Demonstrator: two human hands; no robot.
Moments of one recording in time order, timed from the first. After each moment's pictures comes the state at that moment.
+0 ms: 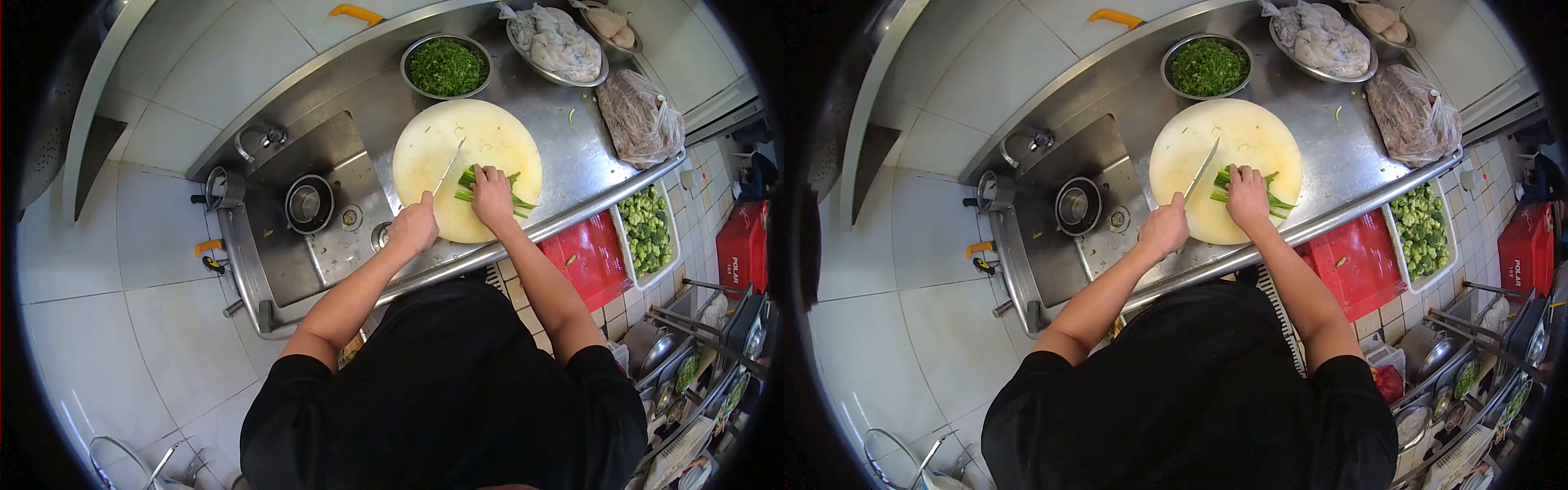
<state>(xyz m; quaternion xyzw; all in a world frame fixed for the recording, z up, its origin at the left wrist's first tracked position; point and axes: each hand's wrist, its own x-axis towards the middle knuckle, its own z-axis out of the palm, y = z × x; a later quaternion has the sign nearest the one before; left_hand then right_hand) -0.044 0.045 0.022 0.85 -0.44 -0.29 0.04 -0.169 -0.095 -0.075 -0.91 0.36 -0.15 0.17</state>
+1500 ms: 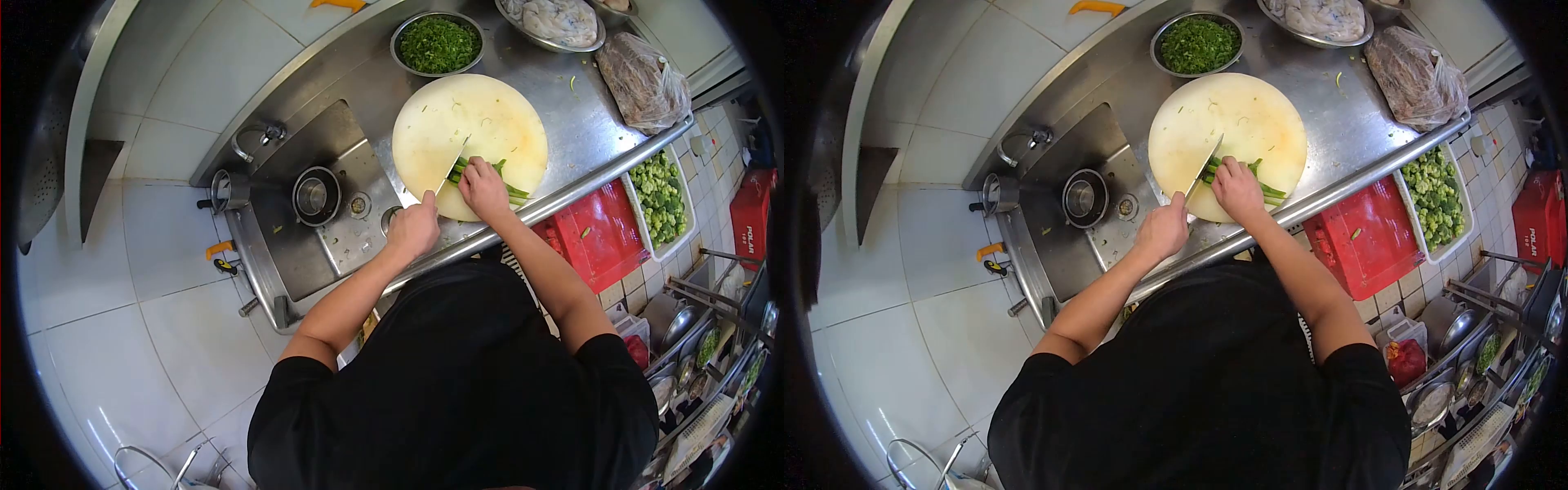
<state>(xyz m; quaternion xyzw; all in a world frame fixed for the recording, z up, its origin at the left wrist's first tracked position) -0.054 0.076 0.028 0.83 -0.48 -0.28 0.03 -0.166 -0.057 -0.084 -0.89 0.27 -0.32 0.20</state>
